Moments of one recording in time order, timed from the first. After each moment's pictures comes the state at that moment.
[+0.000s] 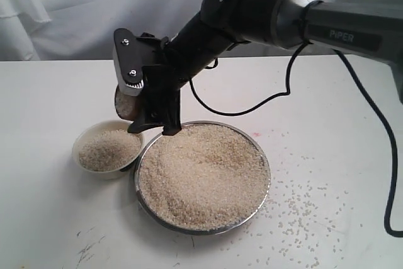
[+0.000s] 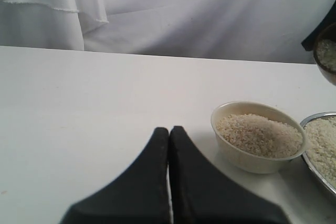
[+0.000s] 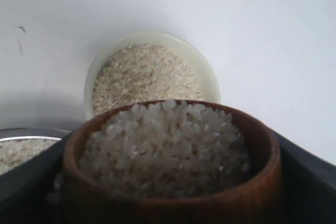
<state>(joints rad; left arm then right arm) 0.01 0.01 0.00 -0.04 0.29 0.01 0.74 2.16 -1.81 0.69 0.88 -1.74</state>
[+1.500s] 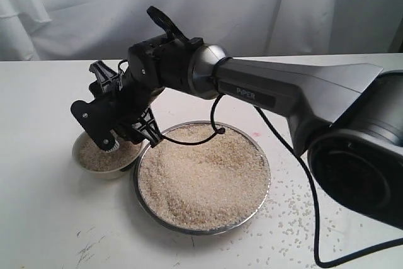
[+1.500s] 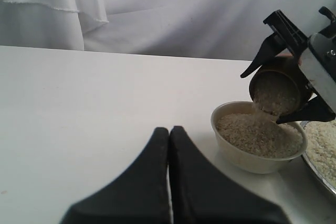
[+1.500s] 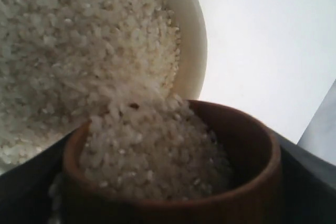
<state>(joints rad) 0.01 0.01 0.00 -0.04 0.29 0.01 0.92 2.38 -2.02 0.08 0.65 -1.70</state>
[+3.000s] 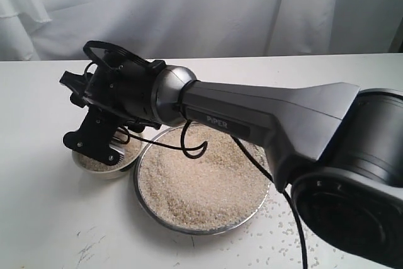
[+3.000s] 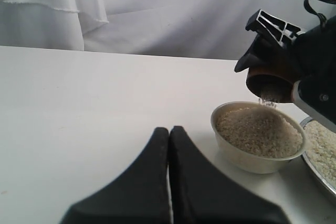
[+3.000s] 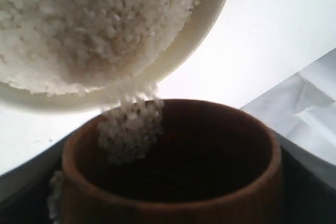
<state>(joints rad) 0.01 0.01 0.00 -0.04 0.29 0.01 1.05 2.38 -2.02 -0.58 0.65 -1.54</state>
